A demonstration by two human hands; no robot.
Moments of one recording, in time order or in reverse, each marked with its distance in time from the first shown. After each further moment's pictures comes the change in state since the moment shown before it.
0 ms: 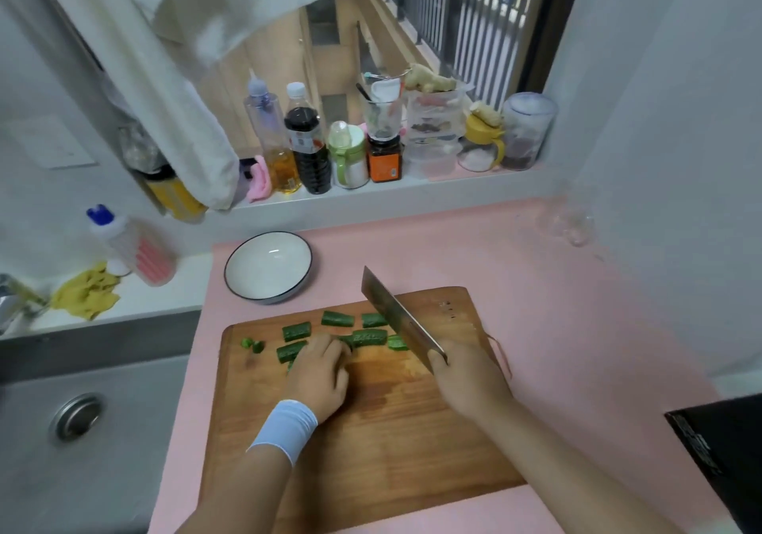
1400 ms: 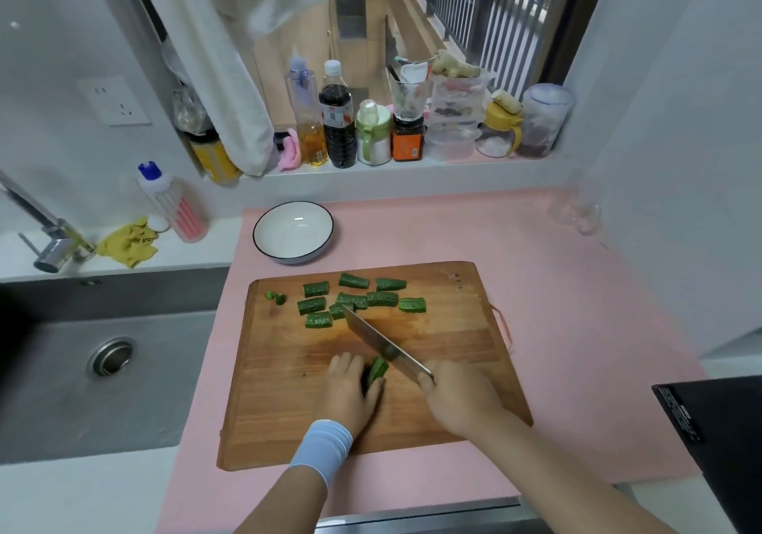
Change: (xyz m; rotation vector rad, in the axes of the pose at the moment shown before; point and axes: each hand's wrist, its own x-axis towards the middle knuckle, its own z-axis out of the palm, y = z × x) left_hand -0.093 0.051 0.046 -0.053 0.085 -0.212; right_hand -0.078 -0.003 0.027 -0.152 -0.179 -0.076
